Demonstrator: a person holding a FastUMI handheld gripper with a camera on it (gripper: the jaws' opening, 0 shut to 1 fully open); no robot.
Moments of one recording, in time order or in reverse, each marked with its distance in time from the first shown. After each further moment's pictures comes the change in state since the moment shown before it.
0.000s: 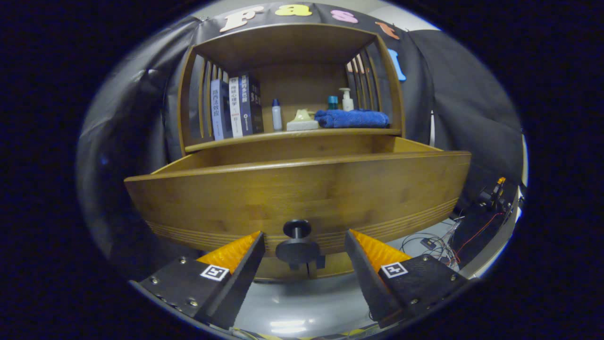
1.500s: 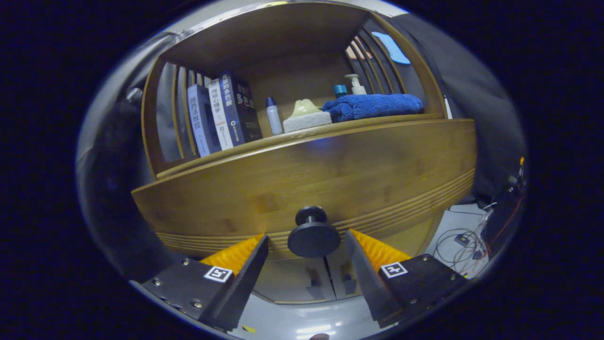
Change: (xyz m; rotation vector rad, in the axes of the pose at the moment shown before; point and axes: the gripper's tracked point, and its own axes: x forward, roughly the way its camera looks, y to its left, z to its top) arm 0.122 0.010 0.042 0.153 -0.056 0.049
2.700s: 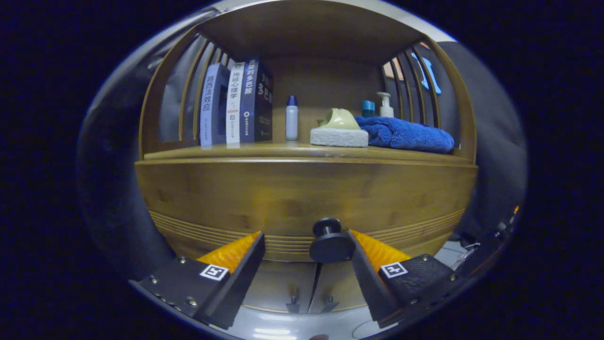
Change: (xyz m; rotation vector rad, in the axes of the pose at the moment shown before) arm 0.024 0.024 0.033 -0.187 -0.032 -0.030
